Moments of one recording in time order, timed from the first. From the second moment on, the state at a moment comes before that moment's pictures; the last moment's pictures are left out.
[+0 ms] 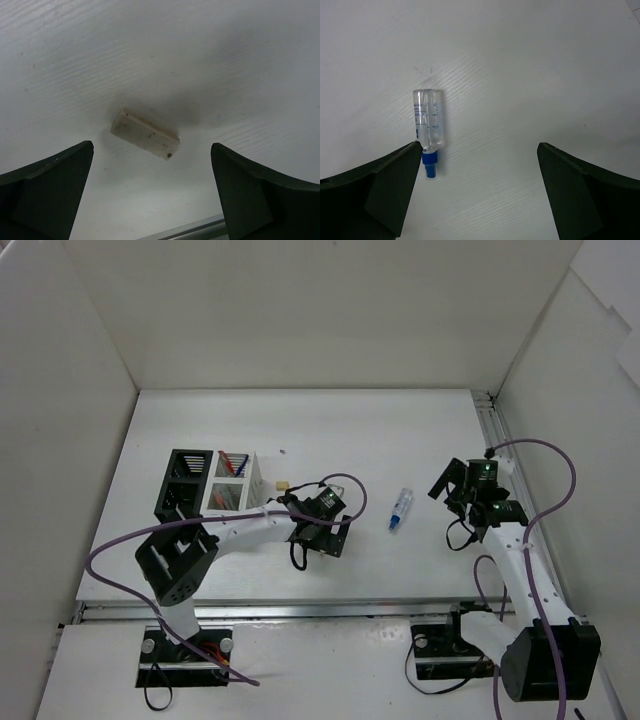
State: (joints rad) left arm -0.93 1.76 1.17 -0.55 -0.14 -0.53; right arm 0.00 1.03 0.76 -0.52 0.17 0.56
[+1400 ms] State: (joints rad) left arm -0.38 1.27 1.25 -0.69 -0.54 -0.55; right arm 0.03 0.95 0.76 -0.50 0.21 0.52
